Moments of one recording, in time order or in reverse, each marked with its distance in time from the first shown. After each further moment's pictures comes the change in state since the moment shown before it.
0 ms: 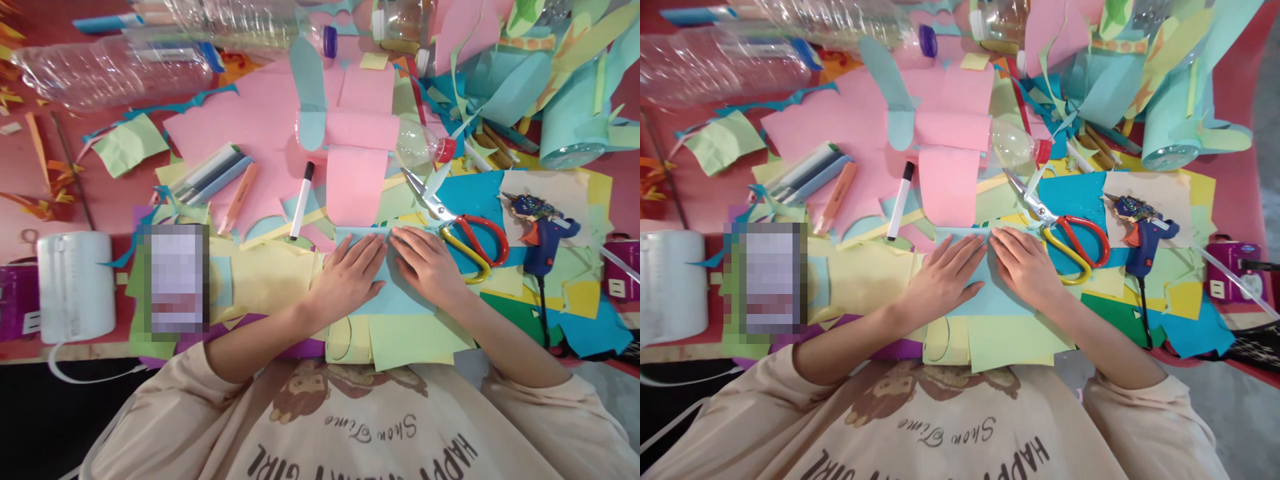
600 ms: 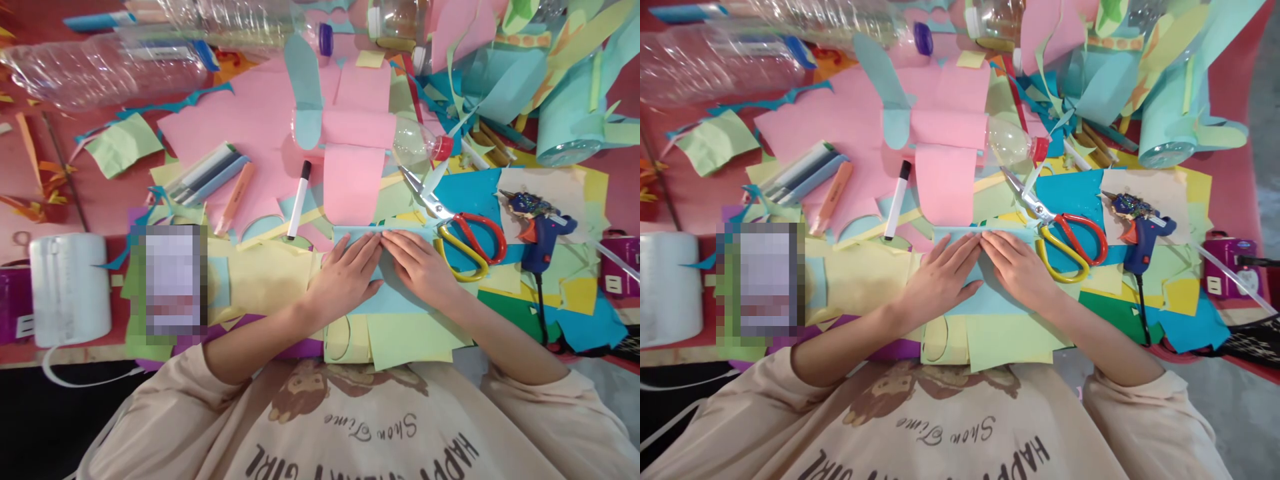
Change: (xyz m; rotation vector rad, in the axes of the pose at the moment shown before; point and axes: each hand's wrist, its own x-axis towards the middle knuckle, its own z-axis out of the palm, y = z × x) left_hand 0.000 0.000 0.003 -0.015 -0.021 -0.006; right_hand -0.001 -0.004 0.006 0.106 -0.050 -0.013
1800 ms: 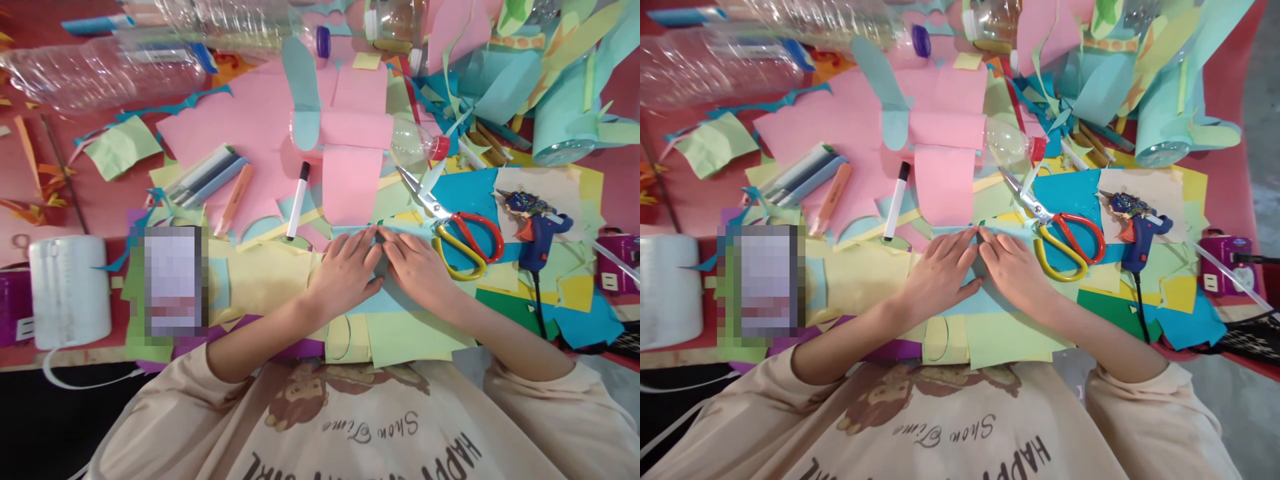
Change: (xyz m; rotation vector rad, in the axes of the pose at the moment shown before) left_hand 0.014 0.002 -0.015 0.035 -0.084 -0.073; right_hand 0.010 -0.014 -0.006 -0.260 -0.168 0.041
